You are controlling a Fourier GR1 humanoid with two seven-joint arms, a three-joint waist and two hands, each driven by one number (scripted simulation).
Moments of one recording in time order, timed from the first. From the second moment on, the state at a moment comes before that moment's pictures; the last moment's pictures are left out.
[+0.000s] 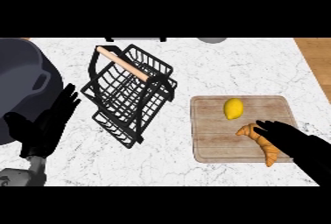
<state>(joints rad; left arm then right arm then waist) -0.09 0.45 -0.17 -1.53 0.35 0.15 0.13 0.05 -0.91 0.35 -1.98 0.44 0.26 0.11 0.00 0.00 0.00</state>
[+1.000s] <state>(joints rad) -0.07 0.36 -0.07 -1.55 0.26 0.07 0.17 -0.03 -0.60 0.31 -1.54 0.84 0.10 -0.06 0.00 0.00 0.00</state>
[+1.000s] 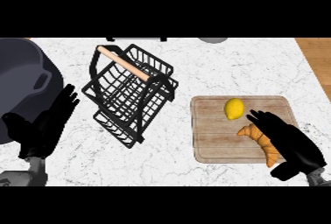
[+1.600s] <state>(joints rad) -0.09 0.34 -0.02 -1.54 0.23 0.01 0.20 -0.08 -0.57 0.30 -1.43 0.96 0.15 -0.16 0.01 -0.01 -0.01</state>
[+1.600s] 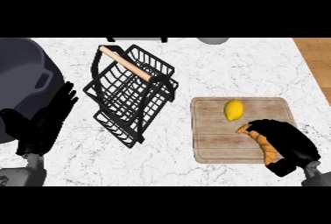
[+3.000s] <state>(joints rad) -0.02 0.30 0.01 -1.59 0.20 0.02 0.20 0.35 -0.11 0.43 -2.24 1.29 -0.20 0.48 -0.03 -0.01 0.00</state>
